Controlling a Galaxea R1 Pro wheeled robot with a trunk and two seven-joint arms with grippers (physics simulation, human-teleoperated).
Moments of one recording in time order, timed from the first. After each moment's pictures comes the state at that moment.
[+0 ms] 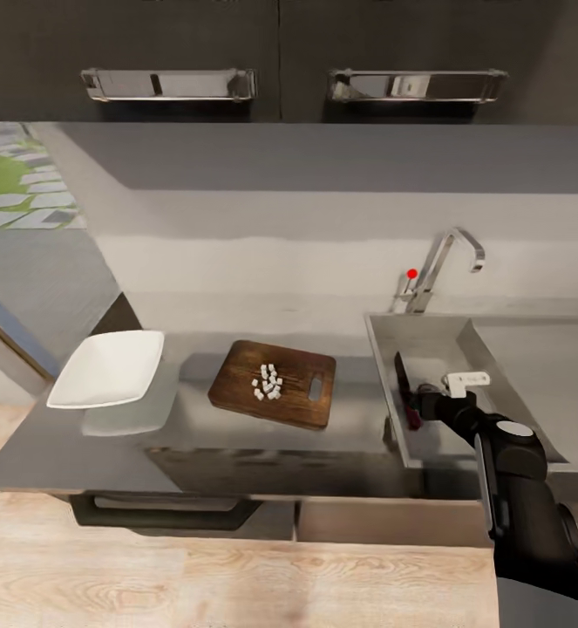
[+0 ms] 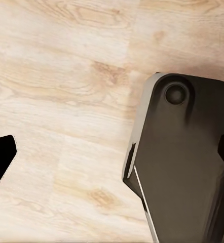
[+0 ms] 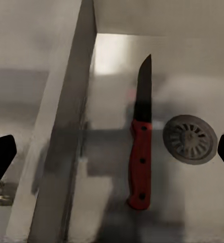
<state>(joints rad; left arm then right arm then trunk) 0.32 0.09 -0.02 -0.51 0.31 -0.55 0.02 -0.51 0.02 -0.30 -1.59 0.32 0.70 0.44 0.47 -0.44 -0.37</state>
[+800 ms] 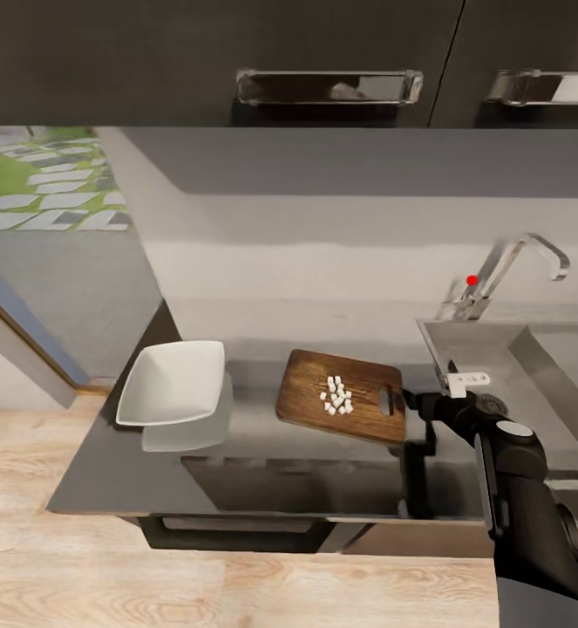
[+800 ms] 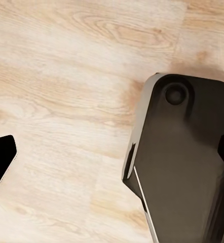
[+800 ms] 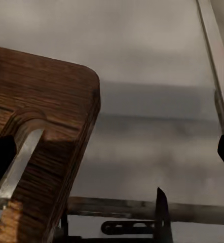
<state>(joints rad) 0.32 0.09 -0.02 -0.51 0.31 -0.55 0.02 -0.51 0.02 -0.30 -1.59 0.33 0.70 0.44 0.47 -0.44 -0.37</state>
